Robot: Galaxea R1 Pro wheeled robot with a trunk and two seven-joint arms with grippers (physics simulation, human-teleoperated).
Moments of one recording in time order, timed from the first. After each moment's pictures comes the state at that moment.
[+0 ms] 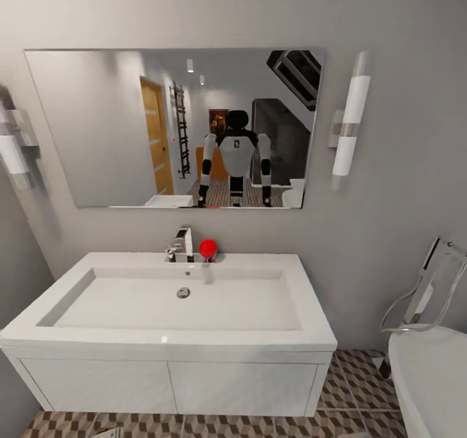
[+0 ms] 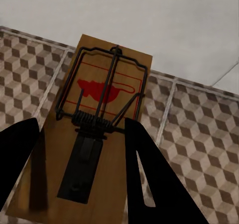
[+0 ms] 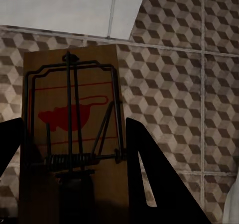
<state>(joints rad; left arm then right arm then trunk) -0.36 0.13 -0.19 -0.06 0.47 -0.35 0.04 -0.44 -0.06 0.03 0.07 0.07 -0.26 -0.03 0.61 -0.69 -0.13</state>
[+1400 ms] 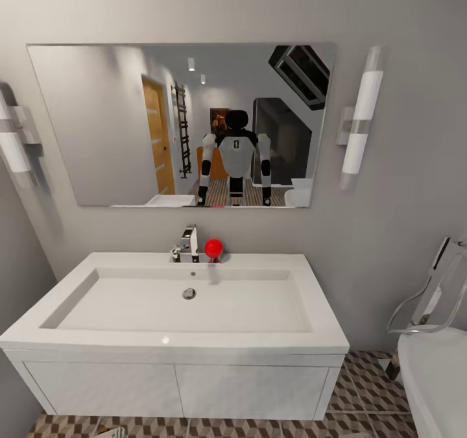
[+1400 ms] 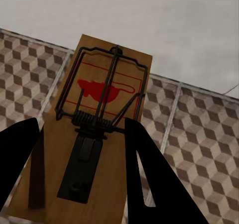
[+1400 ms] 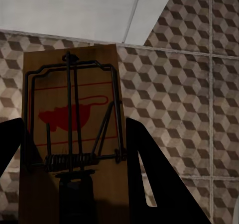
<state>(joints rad) -0.36 0.12 -0.19 -0.06 0.47 -0.35 0.04 -0.44 -0.06 0.03 0.07 0.07 -0.26 -0.03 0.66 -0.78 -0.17</state>
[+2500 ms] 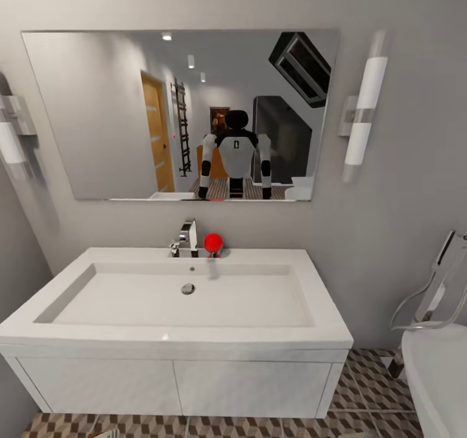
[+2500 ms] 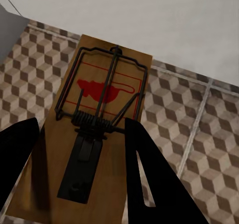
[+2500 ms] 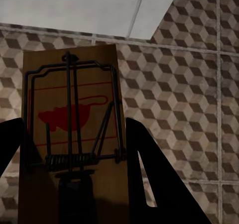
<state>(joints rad) -0.36 0.11 -0.19 -0.06 0.47 -0.35 0.15 -0.44 -0.06 0.03 0.07 0.06 -0.26 -0.02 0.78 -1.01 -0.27</state>
